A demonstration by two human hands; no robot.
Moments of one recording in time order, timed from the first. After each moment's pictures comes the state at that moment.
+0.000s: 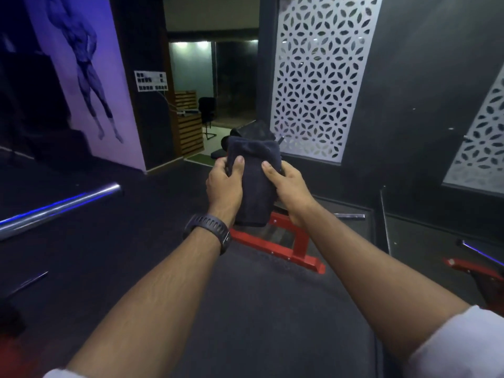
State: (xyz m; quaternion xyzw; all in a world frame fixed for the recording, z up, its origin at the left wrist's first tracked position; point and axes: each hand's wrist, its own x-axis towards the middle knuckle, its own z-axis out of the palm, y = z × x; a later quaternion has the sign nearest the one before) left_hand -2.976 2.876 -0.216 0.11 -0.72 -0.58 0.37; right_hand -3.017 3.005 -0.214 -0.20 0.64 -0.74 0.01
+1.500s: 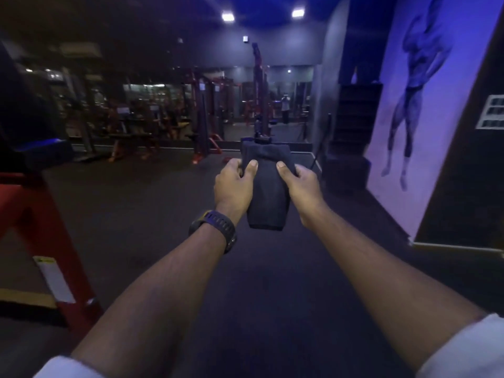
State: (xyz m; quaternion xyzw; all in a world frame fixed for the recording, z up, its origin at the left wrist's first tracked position) left_hand -3.425 1.990 -0.178 0.52 -0.60 -0.19 0.57; right_hand -3.575 1.984 -0.190 -0.54 0.45 -0.63 0.33
